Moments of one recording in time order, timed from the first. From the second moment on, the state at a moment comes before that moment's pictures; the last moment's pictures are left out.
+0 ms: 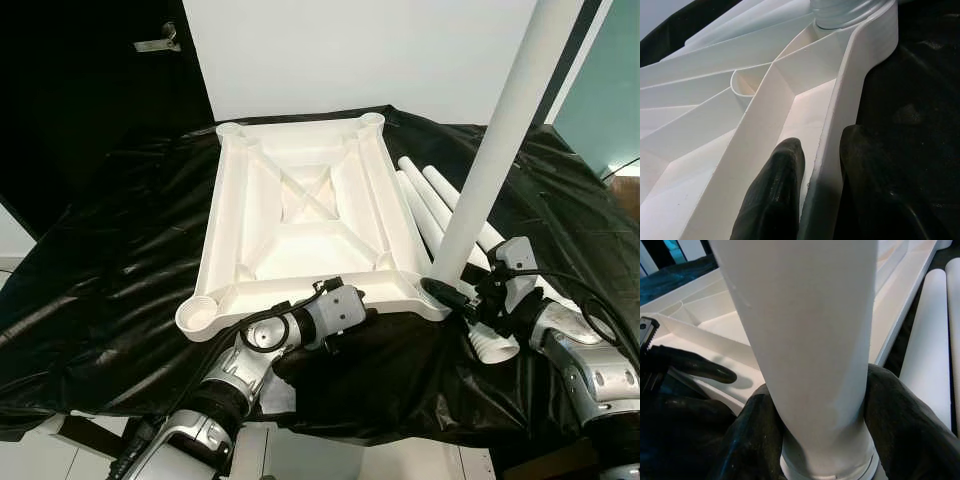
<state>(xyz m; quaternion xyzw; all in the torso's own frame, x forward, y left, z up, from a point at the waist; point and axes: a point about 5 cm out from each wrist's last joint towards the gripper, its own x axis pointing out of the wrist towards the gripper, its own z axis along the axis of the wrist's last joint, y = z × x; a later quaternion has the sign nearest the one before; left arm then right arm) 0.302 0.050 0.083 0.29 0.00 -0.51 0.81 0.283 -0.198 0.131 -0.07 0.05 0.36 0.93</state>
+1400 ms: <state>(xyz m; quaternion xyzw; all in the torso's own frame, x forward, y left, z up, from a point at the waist) 0.304 0.050 0.084 0.29 0.00 -0.51 0.81 0.286 -0.176 0.130 -0.08 -0.03 0.13 0.99</state>
